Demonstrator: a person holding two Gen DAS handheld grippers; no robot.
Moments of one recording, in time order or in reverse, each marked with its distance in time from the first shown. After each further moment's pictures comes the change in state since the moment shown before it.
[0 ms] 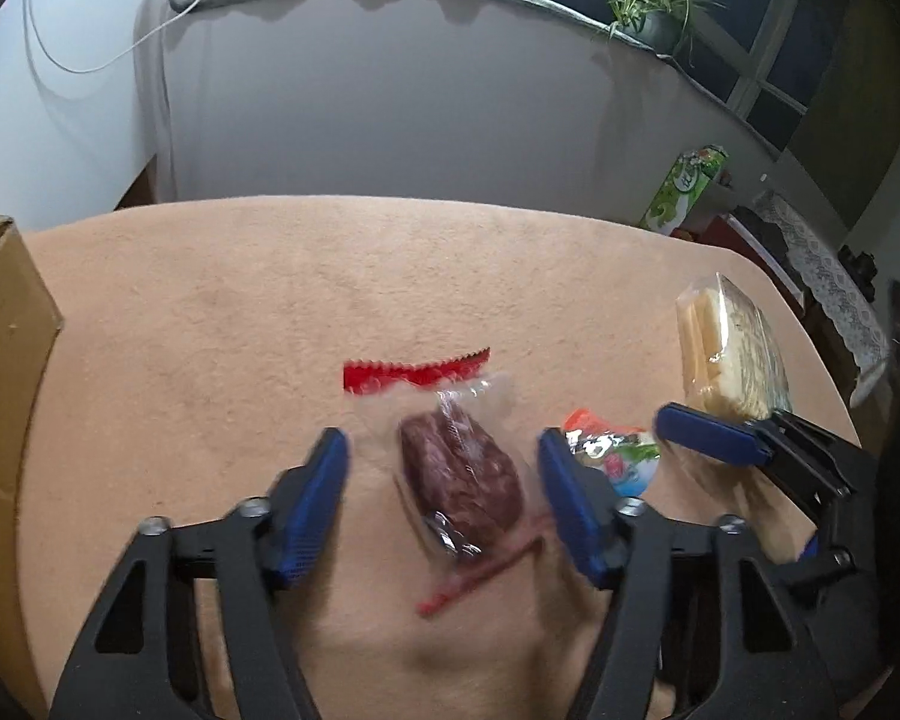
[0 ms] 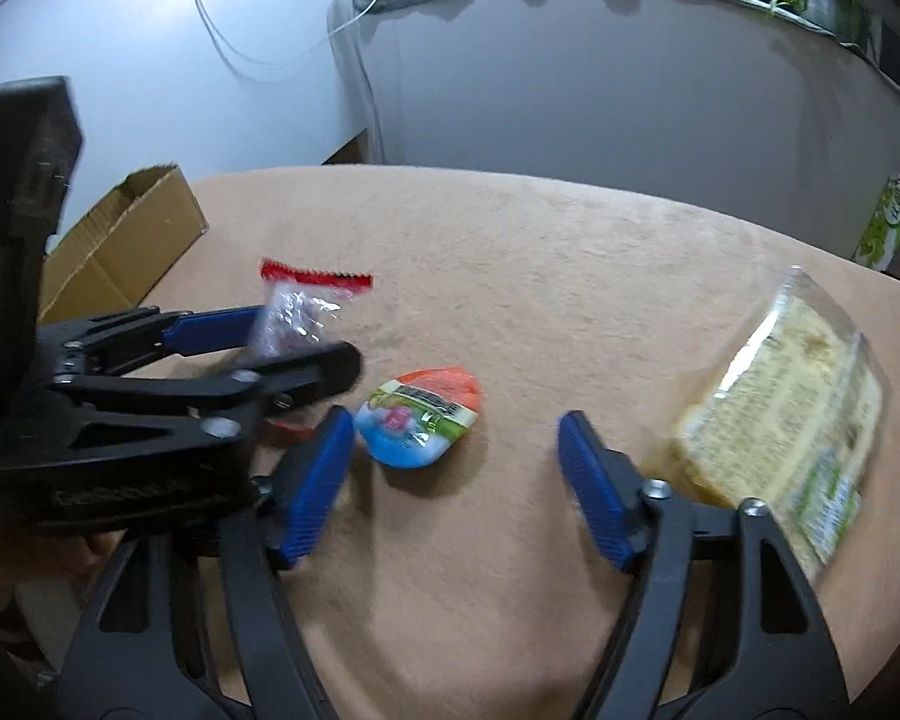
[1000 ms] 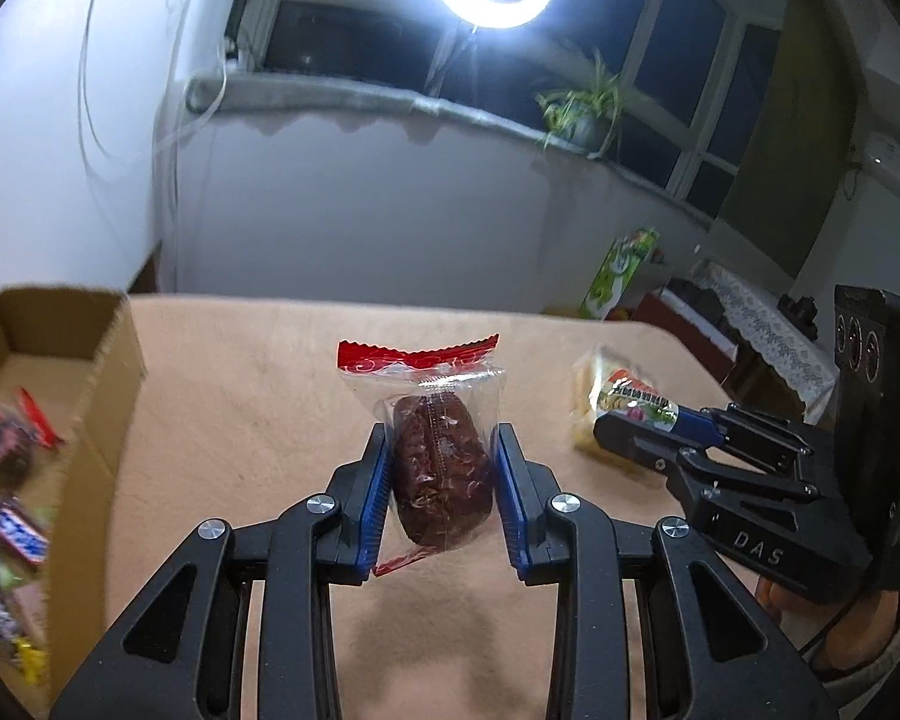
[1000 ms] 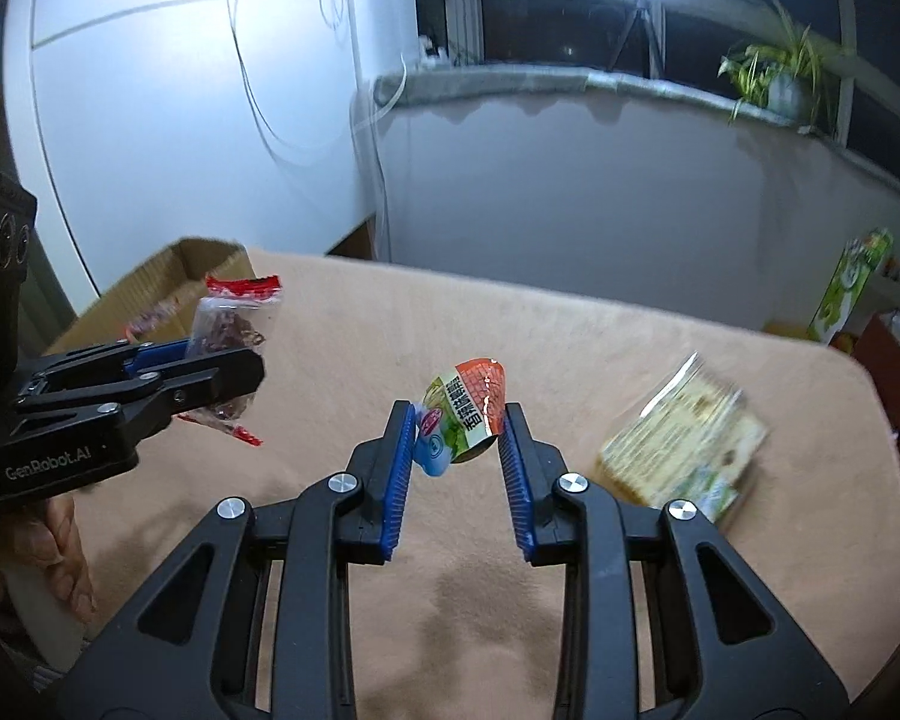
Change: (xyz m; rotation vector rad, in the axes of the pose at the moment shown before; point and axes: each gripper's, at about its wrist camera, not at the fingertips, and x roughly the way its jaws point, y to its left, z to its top) left arm -0.113 -0.002 -0.020 0.022 -0.251 -0.091; right arm -0.112 0.035 0.000 -0.047 -0.227 -0.061
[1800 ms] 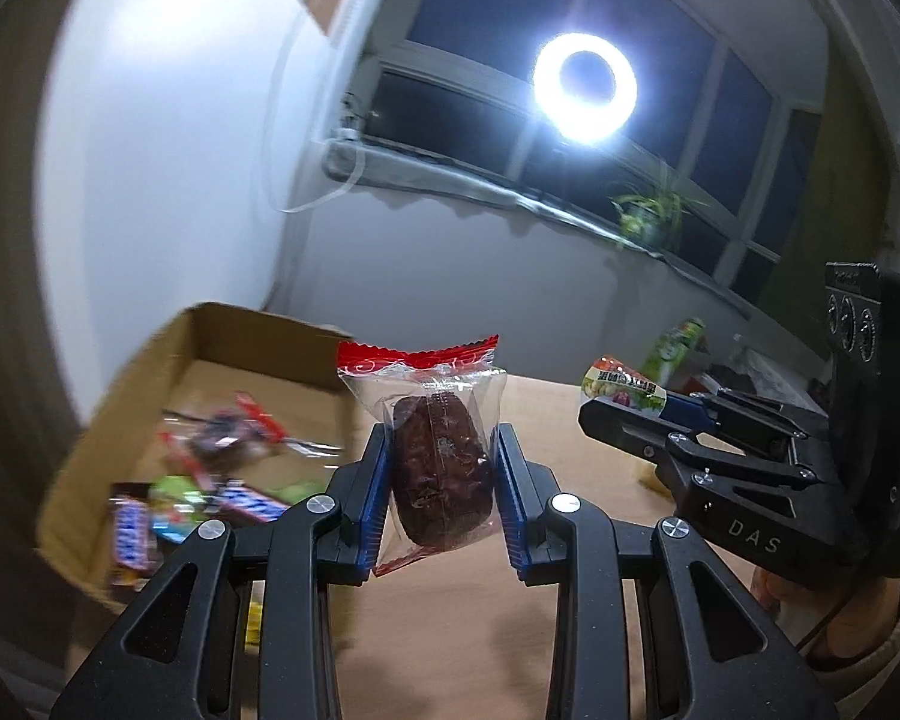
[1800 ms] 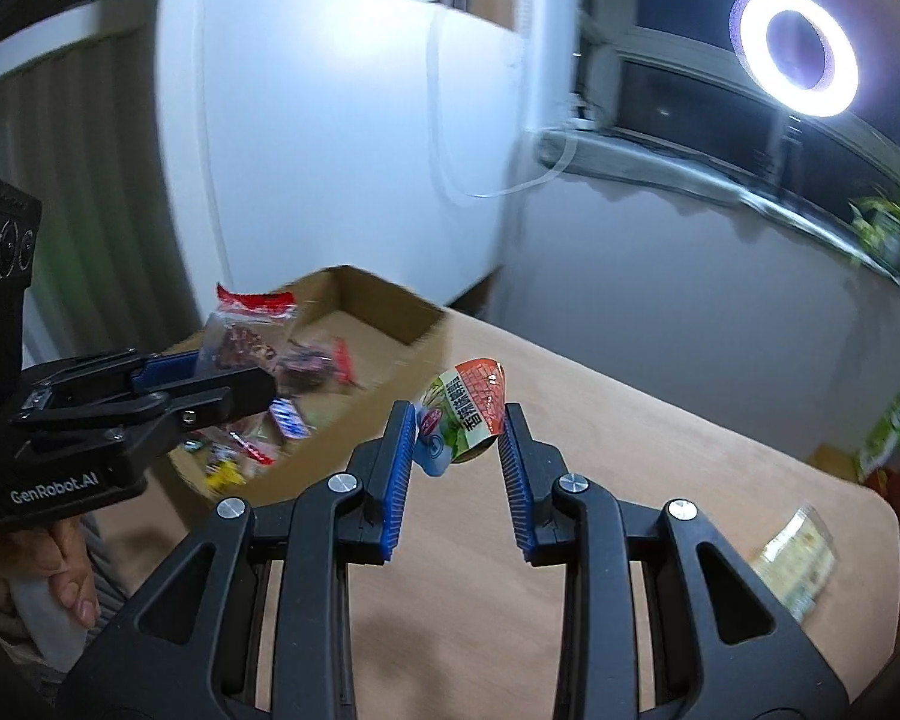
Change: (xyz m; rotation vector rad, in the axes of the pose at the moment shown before) left arm -0.114 0.097 -0.016 -0.122 -0.171 0.132; right arm 0.016 0.175 0.049 -0.261 -0.046 0.163
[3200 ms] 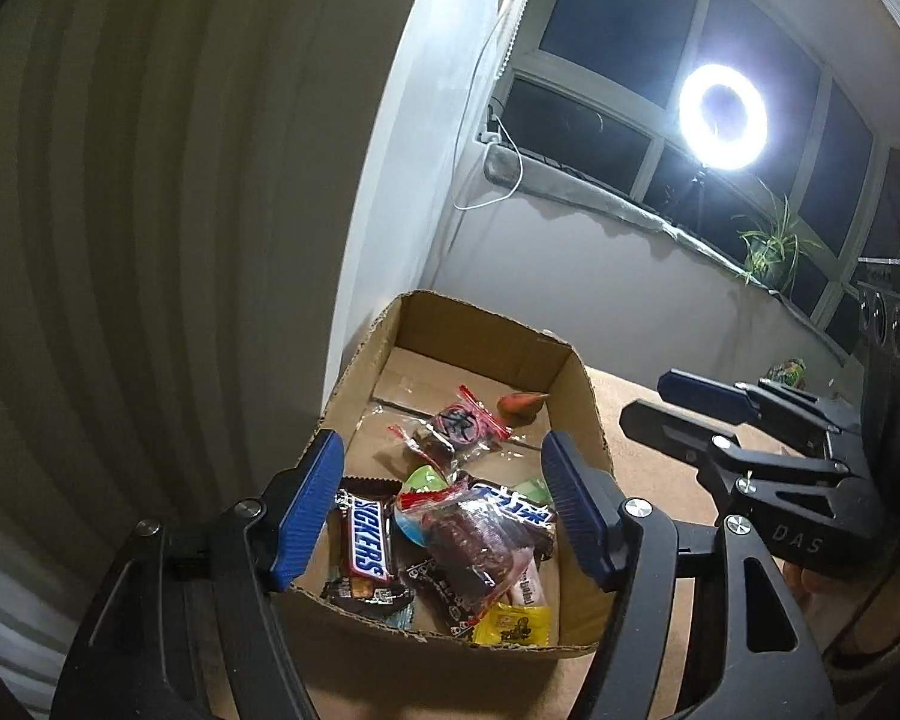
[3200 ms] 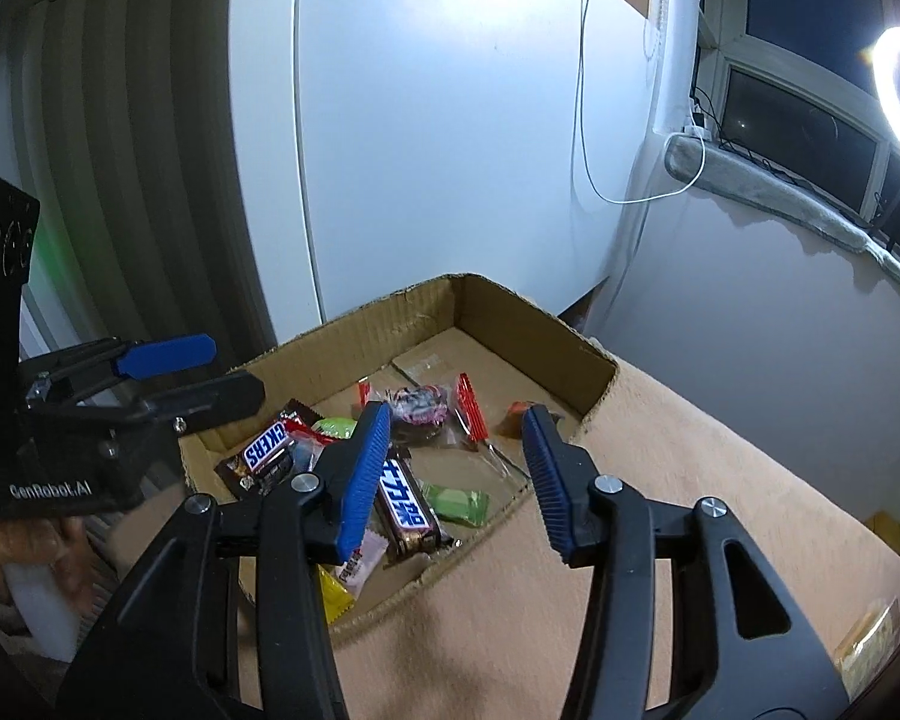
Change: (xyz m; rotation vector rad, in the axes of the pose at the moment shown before) left arm -0.018 0.092 -0.006 -0.118 -0.009 0.214; right arm 0.074 0.058 0.022 -0.088 0.028 0.133
